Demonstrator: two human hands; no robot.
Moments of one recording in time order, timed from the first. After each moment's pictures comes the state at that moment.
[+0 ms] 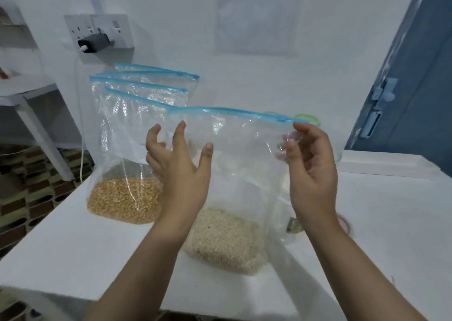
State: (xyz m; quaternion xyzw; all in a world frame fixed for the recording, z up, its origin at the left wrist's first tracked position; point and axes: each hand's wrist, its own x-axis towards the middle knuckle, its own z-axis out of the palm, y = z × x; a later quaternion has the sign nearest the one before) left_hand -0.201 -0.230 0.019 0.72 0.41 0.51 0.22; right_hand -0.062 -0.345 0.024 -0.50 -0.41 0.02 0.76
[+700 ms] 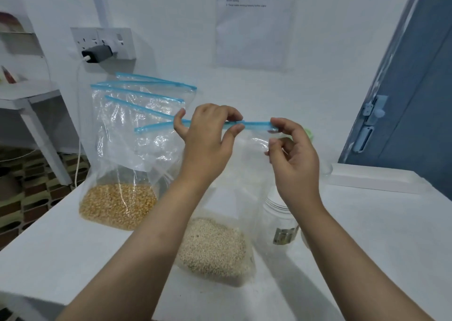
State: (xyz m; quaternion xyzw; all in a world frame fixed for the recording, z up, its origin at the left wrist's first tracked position) left_hand -0.148 -0.225 0.069 0.81 0.24 0.54 0.08; right_hand -0.035 -0.331 0.045 -0.53 -0.46 0.01 0.71
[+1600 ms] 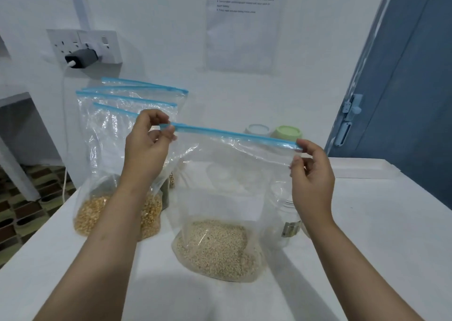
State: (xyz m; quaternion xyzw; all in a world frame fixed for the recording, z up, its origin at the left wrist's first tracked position) left_hand -0.235 -0.144 0.062 0.69 0.23 0.56 0.40; right_hand -0.043 -0.342 0.016 -0.64 -0.32 -0.10 0.69
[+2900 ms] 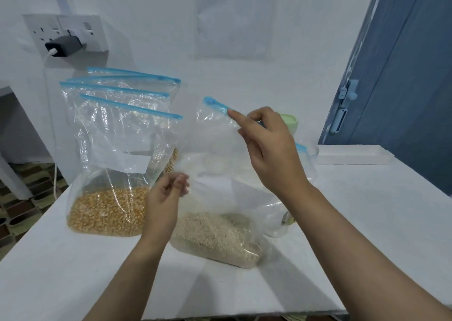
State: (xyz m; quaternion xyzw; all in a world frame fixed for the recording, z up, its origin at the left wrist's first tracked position) left_hand -0.235 -0.182 -0.050 0.62 0.26 0.50 0.54; right_hand -0.073 -0.308 0.057 -0.61 -0.59 -0.28 0.44
